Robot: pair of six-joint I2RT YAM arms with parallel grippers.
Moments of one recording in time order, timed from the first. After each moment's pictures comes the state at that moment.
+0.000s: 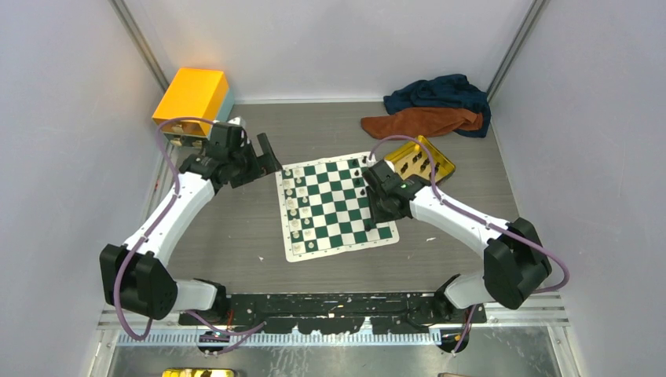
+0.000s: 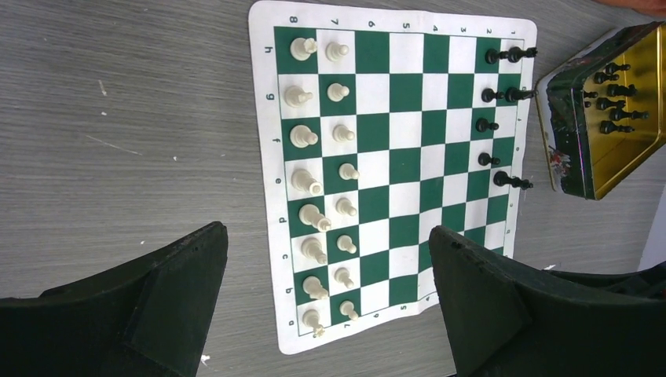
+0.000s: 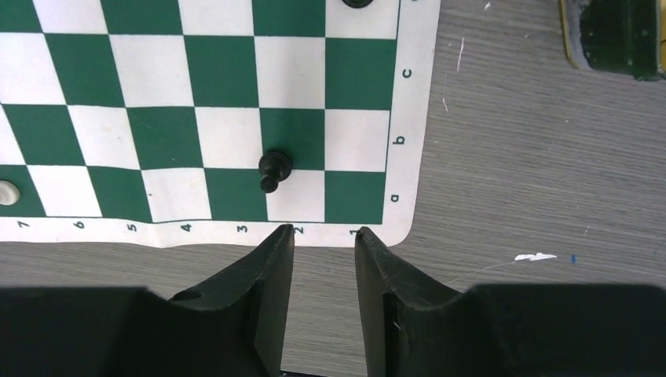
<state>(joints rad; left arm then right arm) -0.28 1.32 1.15 -0.62 0.07 -0.58 0.66 1.40 0.98 -0.72 0.20 0.42</state>
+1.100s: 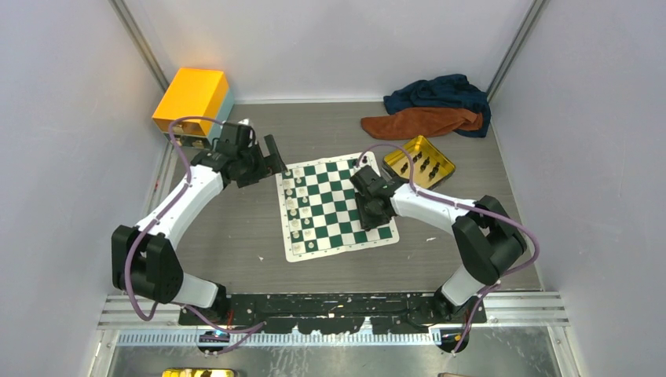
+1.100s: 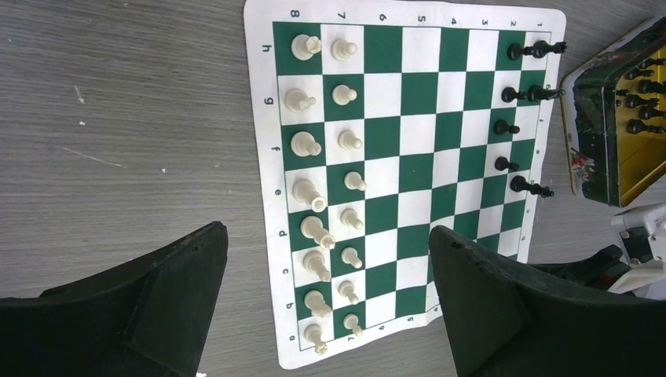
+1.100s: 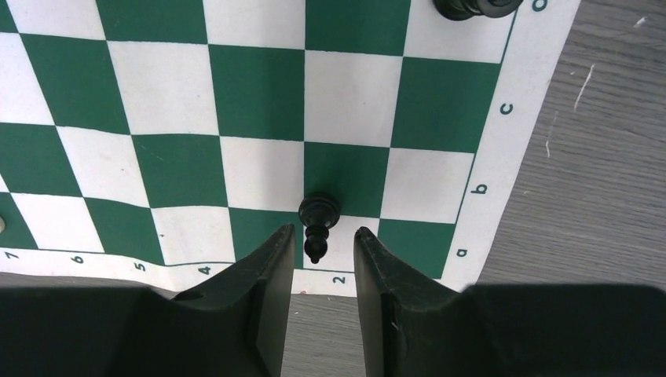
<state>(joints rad) -0.29 1.42 1.15 -0.58 0.07 -0.58 0.69 1.59 0.96 -0.58 0.12 0.44</state>
